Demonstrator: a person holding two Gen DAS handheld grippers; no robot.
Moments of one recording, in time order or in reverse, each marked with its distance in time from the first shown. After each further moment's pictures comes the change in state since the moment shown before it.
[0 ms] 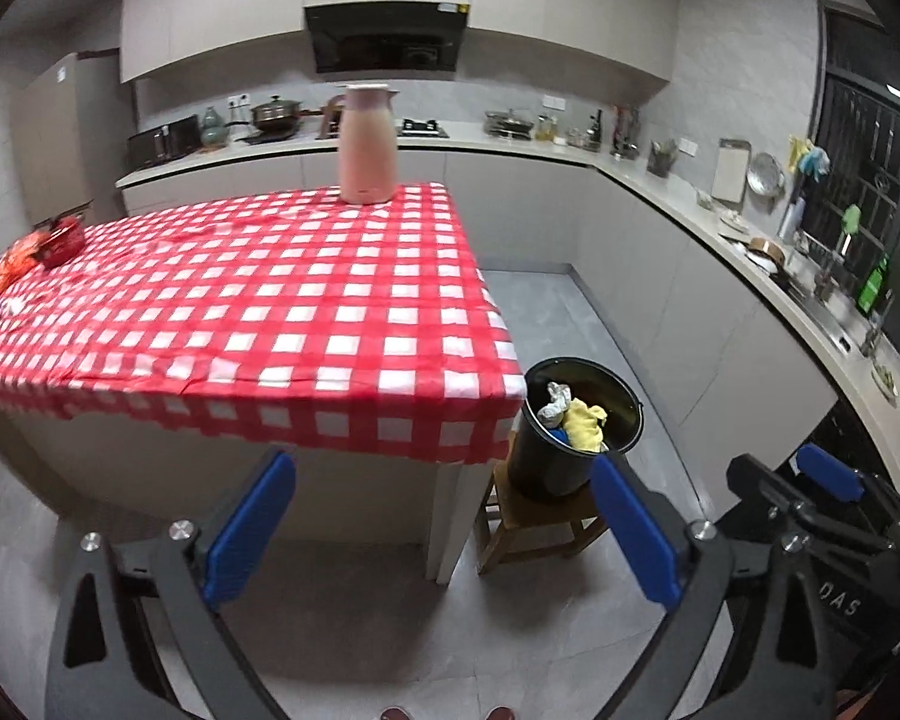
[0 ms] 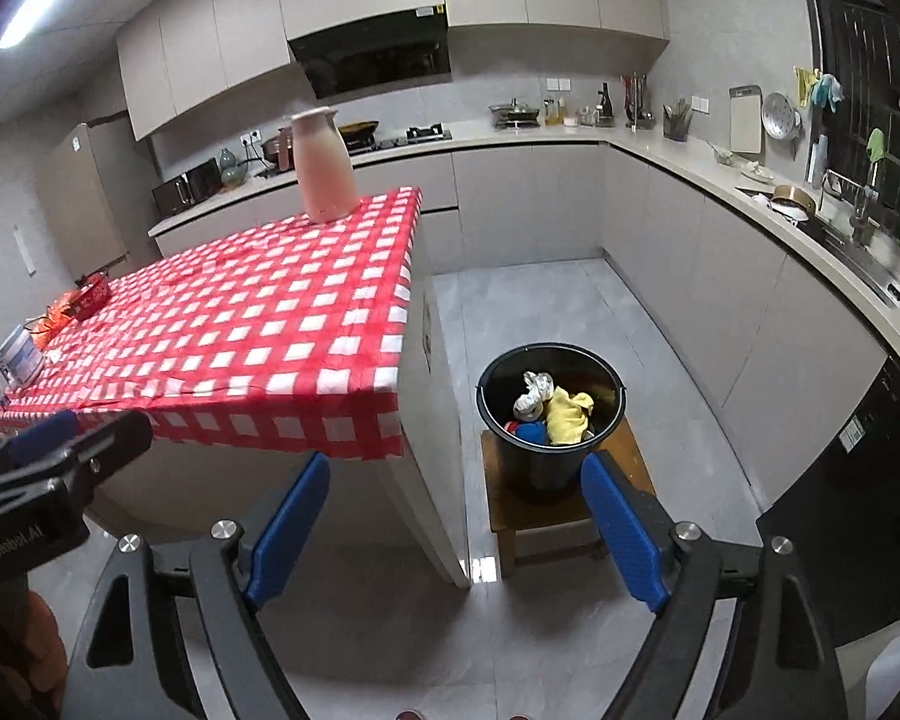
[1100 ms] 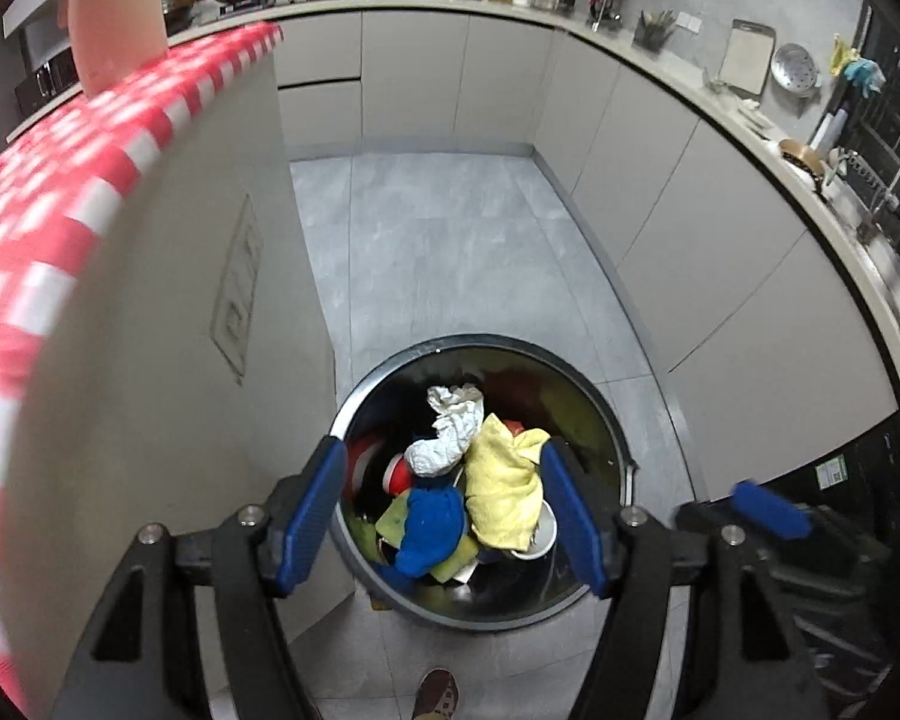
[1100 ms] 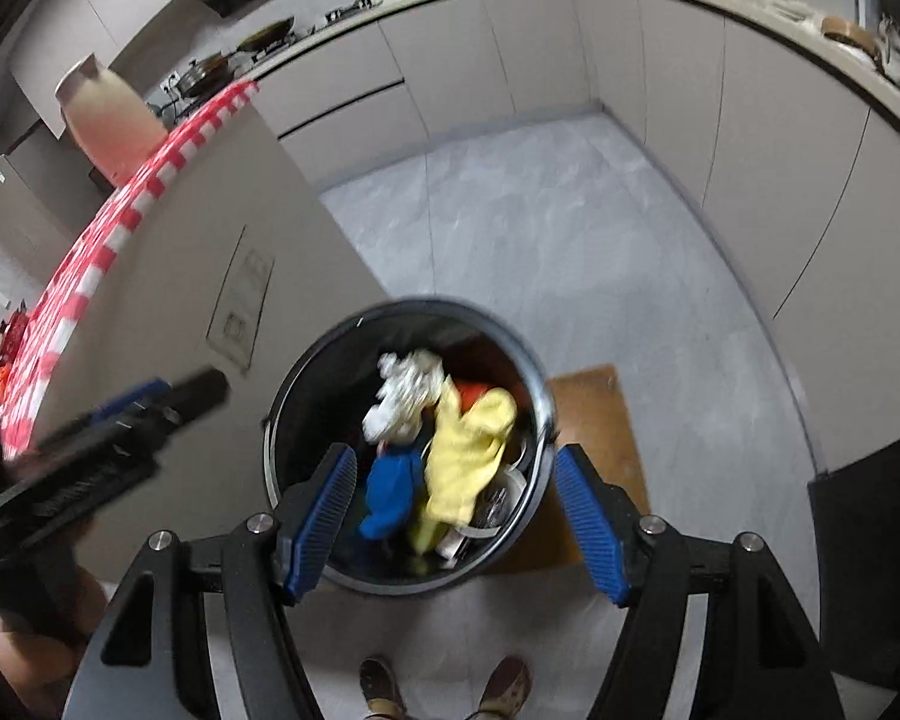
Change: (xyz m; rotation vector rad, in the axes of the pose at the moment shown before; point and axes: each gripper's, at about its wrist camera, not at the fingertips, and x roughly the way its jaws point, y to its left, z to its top) left arm 0.343 -0.177 0.065 0.053 0.303 -0.089; right arm 0.367 -0.251 0.066 0.148 0.354 0.106
